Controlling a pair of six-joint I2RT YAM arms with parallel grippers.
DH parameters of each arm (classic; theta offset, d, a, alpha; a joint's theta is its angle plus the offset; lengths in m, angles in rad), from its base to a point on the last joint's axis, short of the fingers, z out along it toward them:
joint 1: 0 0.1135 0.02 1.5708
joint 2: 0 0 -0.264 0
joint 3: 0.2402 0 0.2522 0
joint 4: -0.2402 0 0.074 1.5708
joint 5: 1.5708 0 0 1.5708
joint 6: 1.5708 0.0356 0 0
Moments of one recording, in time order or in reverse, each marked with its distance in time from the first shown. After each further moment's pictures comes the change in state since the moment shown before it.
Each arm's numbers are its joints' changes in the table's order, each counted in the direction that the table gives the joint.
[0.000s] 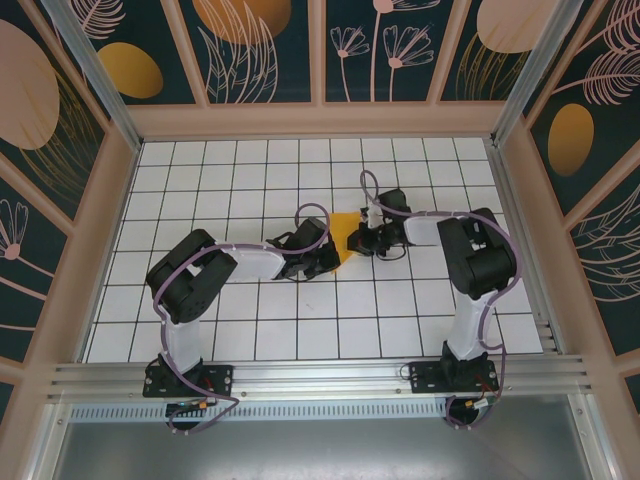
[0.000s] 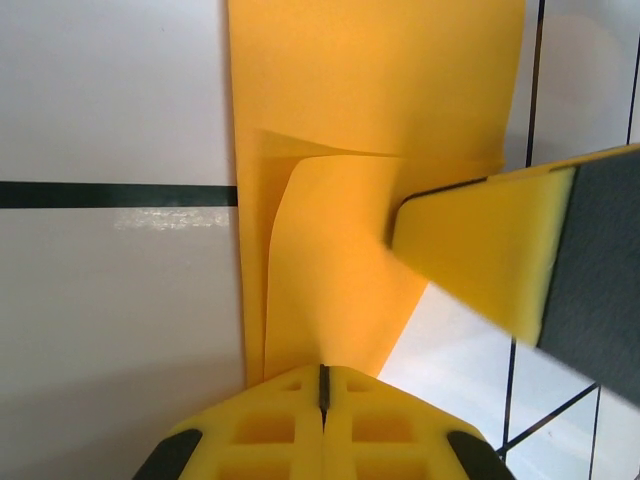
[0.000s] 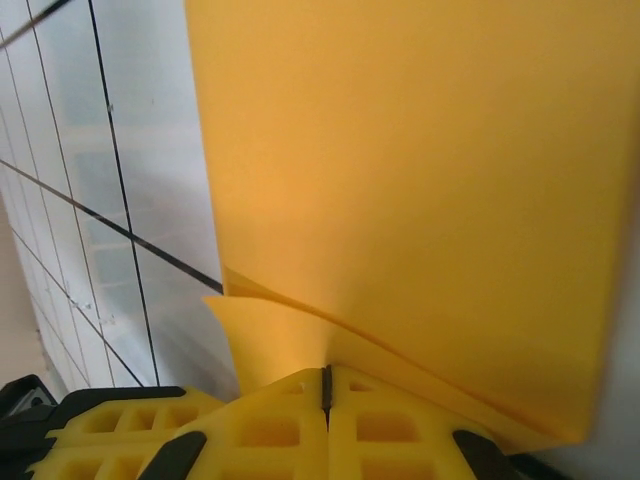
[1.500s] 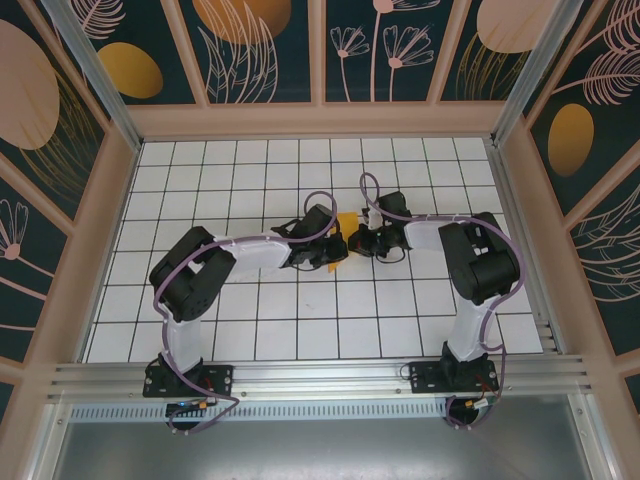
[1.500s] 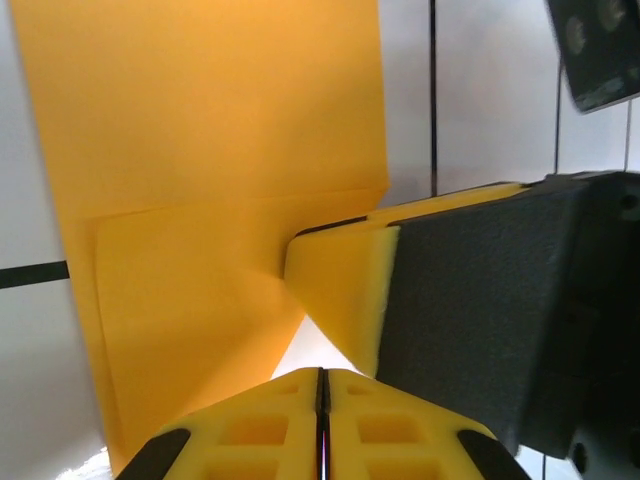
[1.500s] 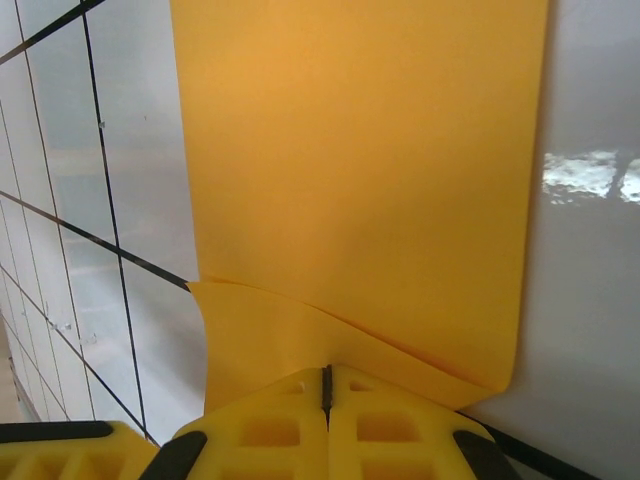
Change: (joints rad) left arm 0.000 -0.020 0.154 -0.137 0.034 0.072; right arm 0.038 0.045 -0.056 0.069 0.083 0.039
